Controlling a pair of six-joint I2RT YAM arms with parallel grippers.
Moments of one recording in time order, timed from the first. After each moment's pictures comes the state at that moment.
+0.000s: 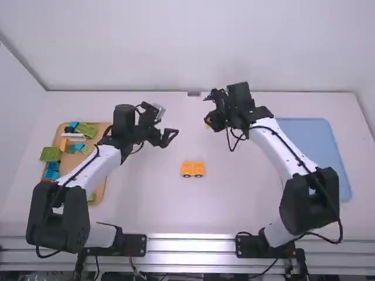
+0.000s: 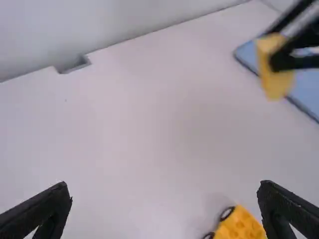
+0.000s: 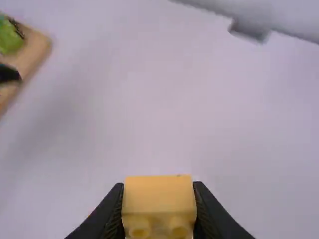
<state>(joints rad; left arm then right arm) -0.12 1.47 0.87 0.02 0.60 0.15 0.34 1.67 1.35 -0.61 -0.30 -0.12</state>
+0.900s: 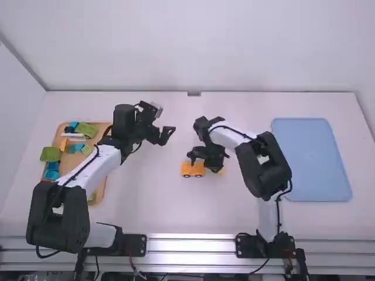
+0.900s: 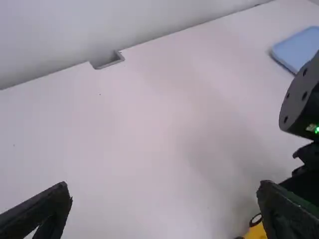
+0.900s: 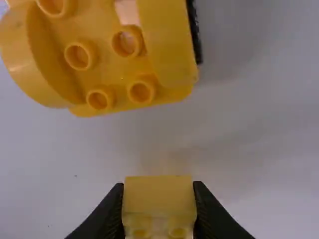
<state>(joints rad) -0.12 1.47 0.87 0.02 0.48 0.15 0.53 2.09 1.39 -1.05 0.02 -0.85</state>
